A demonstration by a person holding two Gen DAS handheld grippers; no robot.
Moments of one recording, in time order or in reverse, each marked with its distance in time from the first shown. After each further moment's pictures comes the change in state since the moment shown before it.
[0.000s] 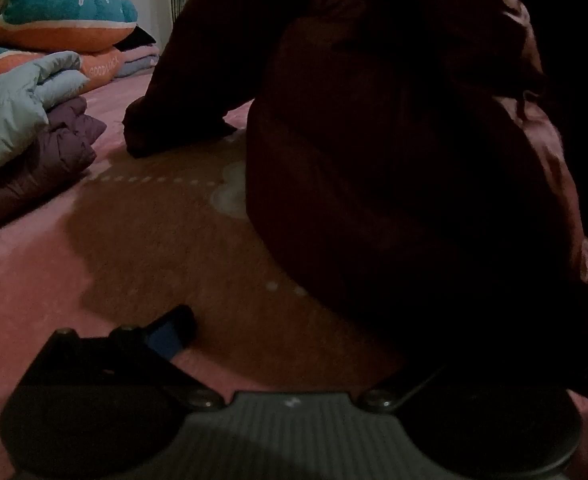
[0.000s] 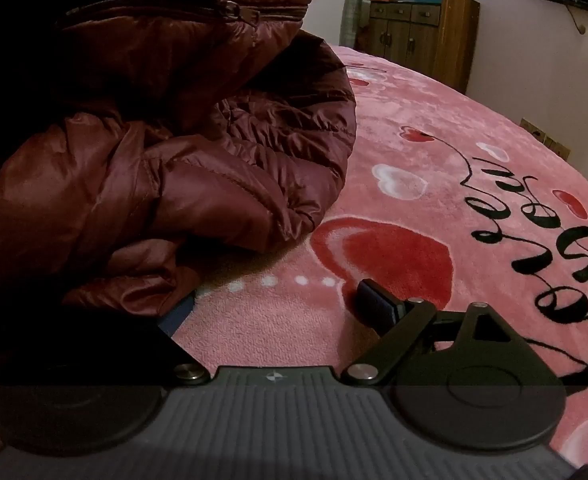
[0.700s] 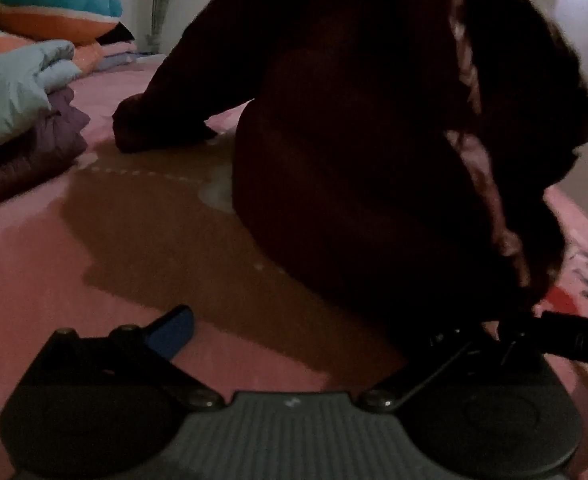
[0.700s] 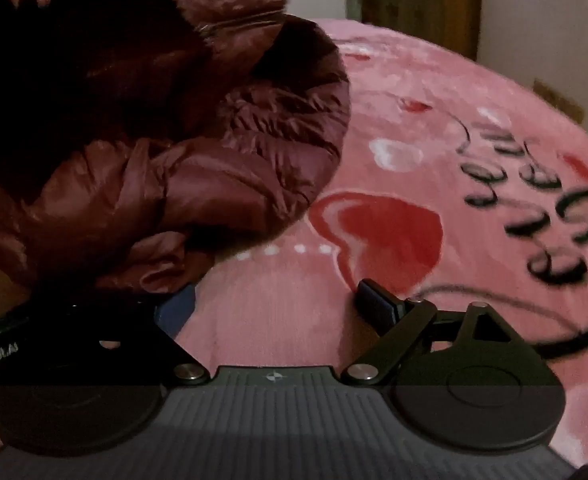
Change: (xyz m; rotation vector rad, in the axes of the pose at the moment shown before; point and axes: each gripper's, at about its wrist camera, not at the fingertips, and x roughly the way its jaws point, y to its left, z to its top) left arm -0.029 0.028 -0.010 -0.063 -0.032 -0.170; right arm -0.035 -0.027 -0.005 0.158 0.089 0.122
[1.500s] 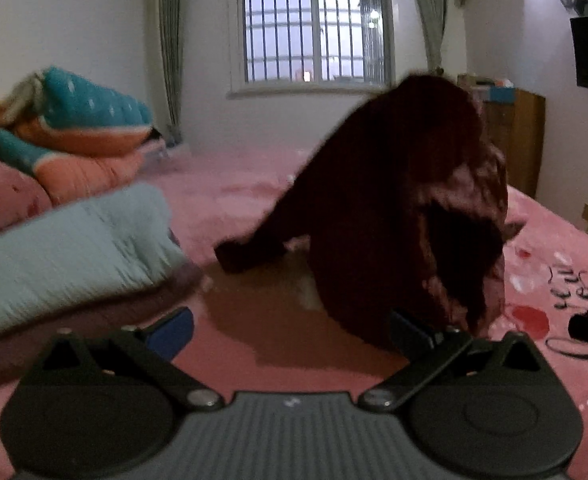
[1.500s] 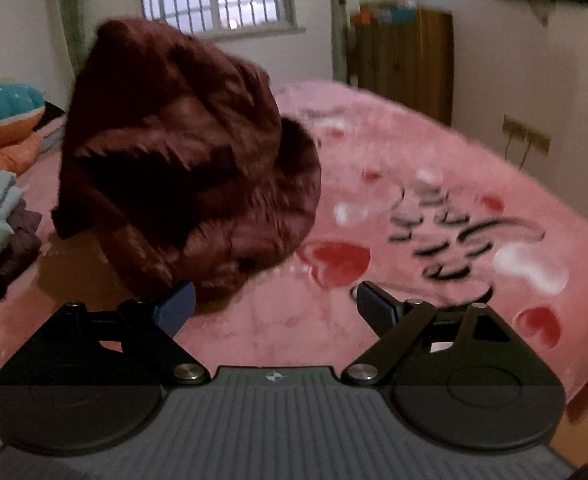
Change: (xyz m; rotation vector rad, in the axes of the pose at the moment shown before) left arm -0.191 0.033 0.042 0.185 -0.205 0.133; right arm -0.189 0.018 -0.012 -0.053 -0.201 -0.016
